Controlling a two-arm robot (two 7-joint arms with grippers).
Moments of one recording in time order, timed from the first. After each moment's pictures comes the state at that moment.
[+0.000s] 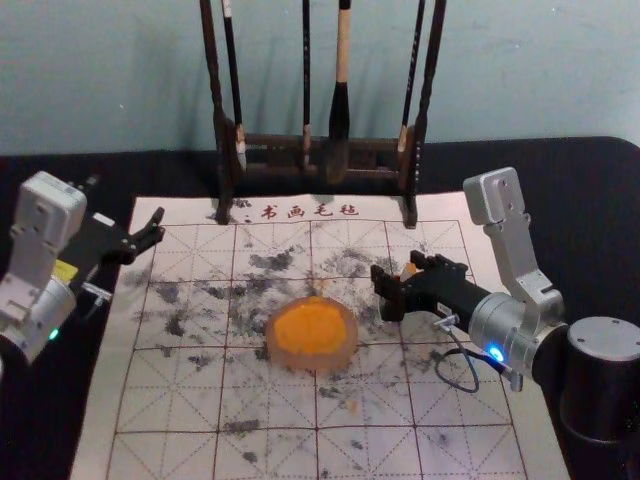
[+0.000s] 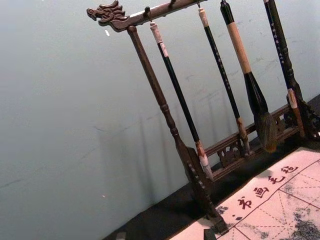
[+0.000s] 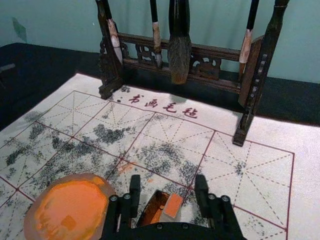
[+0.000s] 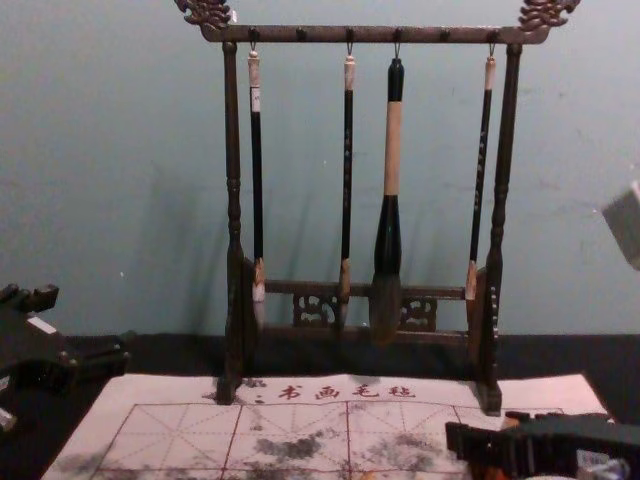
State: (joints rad) left arm -0.20 0.60 0.45 -1.41 -0.25 -0.12 0.03; right arm 0.12 0.33 -0.37 -1.59 0.38 0.41 0.14
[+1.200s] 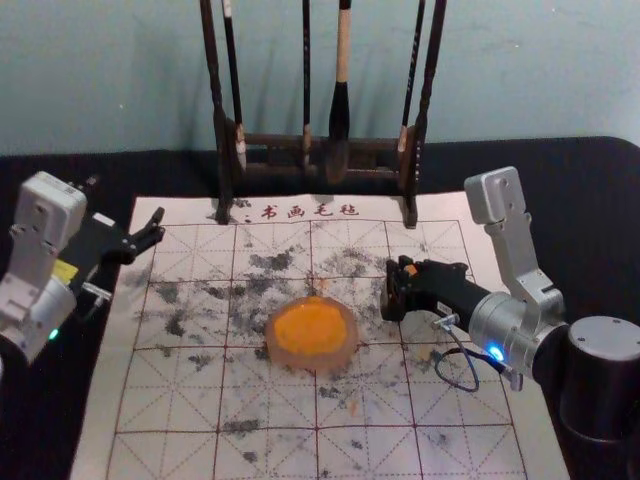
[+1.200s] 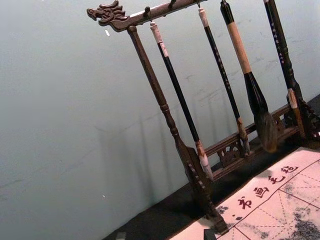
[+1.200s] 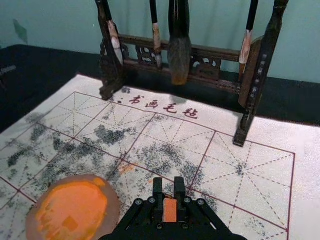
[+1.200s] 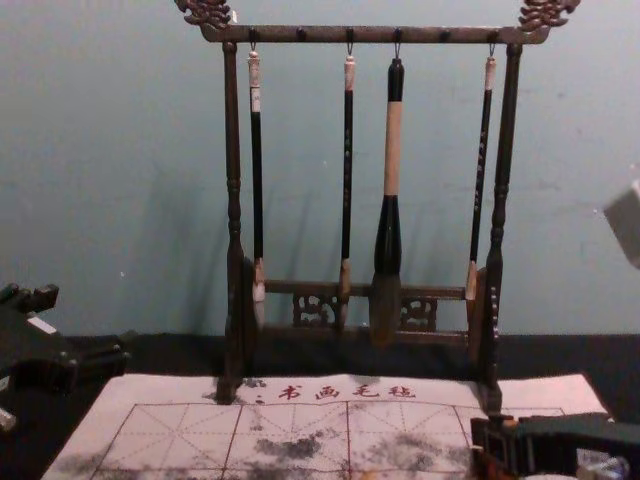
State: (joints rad) left arm -0.20 0.60 0.45 -1.41 -0.25 -0.12 0.03; right arm 0.12 0.32 -0.37 -1.59 0.38 0.41 0.14
